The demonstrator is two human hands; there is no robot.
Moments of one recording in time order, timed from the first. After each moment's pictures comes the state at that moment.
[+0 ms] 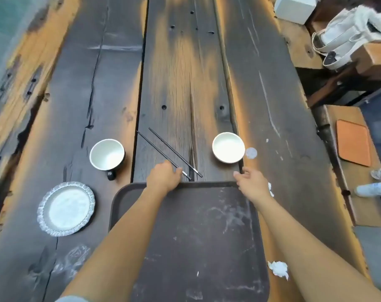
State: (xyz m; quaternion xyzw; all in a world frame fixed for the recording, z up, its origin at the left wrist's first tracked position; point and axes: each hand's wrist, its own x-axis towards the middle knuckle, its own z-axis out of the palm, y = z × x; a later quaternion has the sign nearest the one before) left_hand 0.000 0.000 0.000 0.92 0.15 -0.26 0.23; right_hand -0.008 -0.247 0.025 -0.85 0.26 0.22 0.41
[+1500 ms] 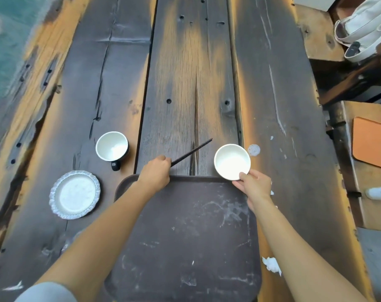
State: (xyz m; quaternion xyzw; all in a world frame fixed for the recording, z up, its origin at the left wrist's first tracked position) left_hand -0.011 0.023 -0.004 0.98 -0.02 -0.20 0.08; right_hand -0.014 -0.256 0.024 -0.66 0.42 0.13 0.62
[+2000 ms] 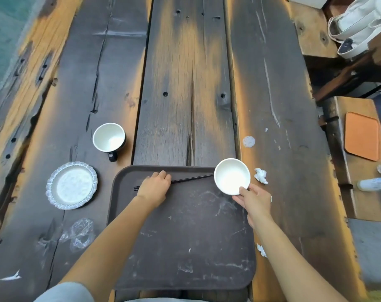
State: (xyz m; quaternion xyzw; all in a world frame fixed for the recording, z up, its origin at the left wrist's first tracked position) left_hand -0.082 0.006 -0.021 0.96 -0.09 -0.25 -0.02; right_hand -0.084 -0.275 0.020 -0.65 0.44 0.13 0.61
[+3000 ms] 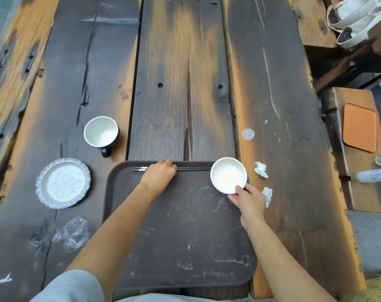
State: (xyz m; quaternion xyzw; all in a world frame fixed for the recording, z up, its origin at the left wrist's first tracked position) left_hand -0.055 -0.004 -0.025 0.96 -0.17 -0.21 -0.02; right_hand -0.099 -0.265 -0.009 -0.64 0.47 0.10 0.60
